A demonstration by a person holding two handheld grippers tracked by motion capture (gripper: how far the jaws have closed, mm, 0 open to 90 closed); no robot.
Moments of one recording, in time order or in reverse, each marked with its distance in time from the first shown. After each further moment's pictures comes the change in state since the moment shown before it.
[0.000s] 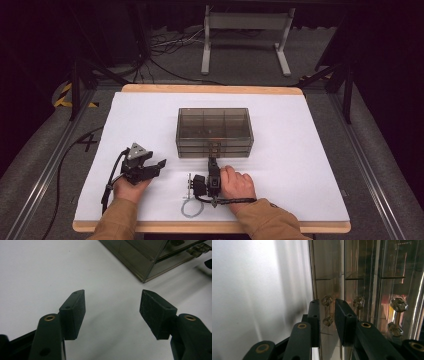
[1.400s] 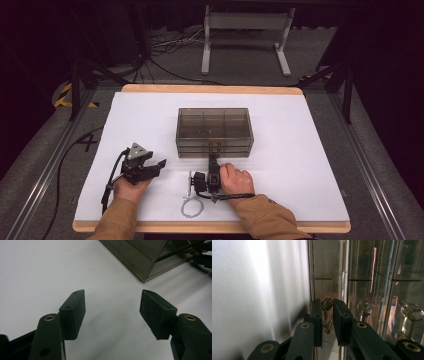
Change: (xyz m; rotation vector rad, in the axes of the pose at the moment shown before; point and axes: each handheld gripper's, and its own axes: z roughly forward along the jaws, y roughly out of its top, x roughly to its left) left arm 0.000 0.000 0.000 0.001 0.000 0.001; right arm 0.005 -0.001 0.018 0.007 -0.057 -0.043
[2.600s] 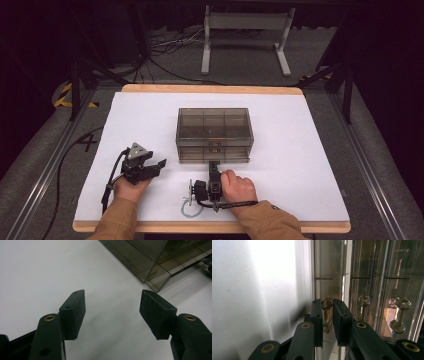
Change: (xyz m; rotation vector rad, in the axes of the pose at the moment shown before) left arm 0.000 0.000 0.001 0.001 -0.002 -0.001; right arm 0.007 -0.004 -0.024 -0.022 0.020 -0.016
